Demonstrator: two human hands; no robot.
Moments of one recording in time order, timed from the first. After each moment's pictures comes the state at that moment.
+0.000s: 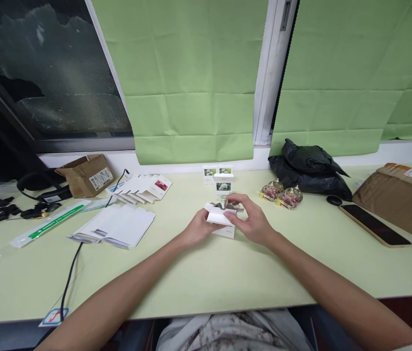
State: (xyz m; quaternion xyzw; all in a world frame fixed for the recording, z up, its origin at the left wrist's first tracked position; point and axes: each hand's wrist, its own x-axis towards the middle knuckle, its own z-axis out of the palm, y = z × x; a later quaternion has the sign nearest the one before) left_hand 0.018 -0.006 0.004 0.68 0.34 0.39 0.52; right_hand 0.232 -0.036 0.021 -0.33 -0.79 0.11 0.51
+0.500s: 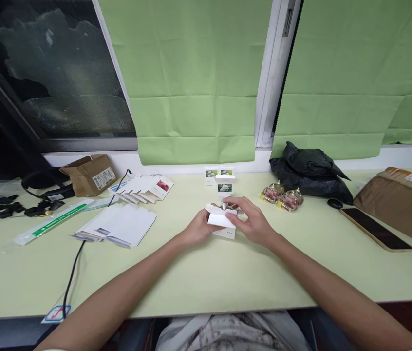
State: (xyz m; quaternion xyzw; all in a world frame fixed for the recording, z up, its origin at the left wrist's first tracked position) left_hand 0.015 -0.001 0.003 0.69 0.31 0.38 0.54; right_hand 0.233 -0.036 0.025 -0.33 -0.81 0.11 0.48
